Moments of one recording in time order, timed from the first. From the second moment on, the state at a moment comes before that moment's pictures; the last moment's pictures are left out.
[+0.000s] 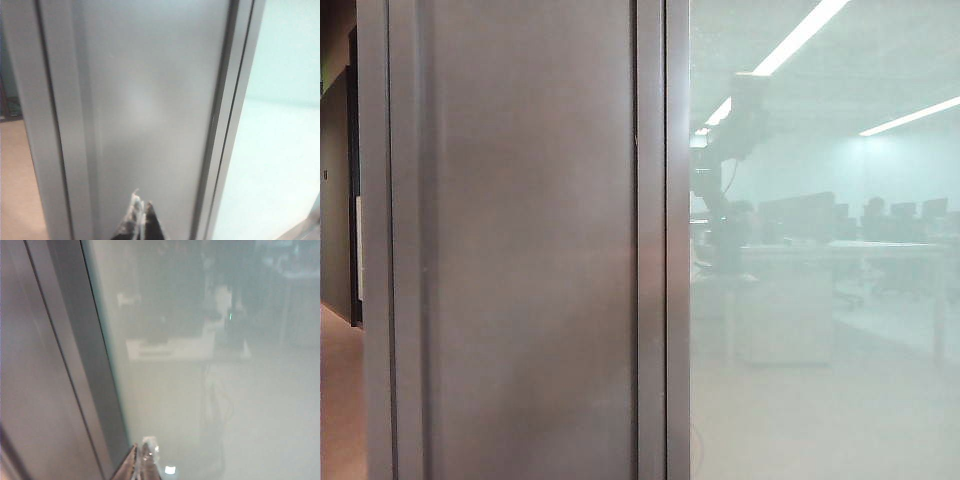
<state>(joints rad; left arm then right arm) -0.39 0.17 0.37 -0.15 0.04 -0.04 0.07 0.48 0.52 -0.03 -0.34 0.10</state>
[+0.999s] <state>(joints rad) -0.39 0.17 0.37 -0.14 0.04 -0.06 0.07 0.48 0.52 0.18 -0.34 0.05</state>
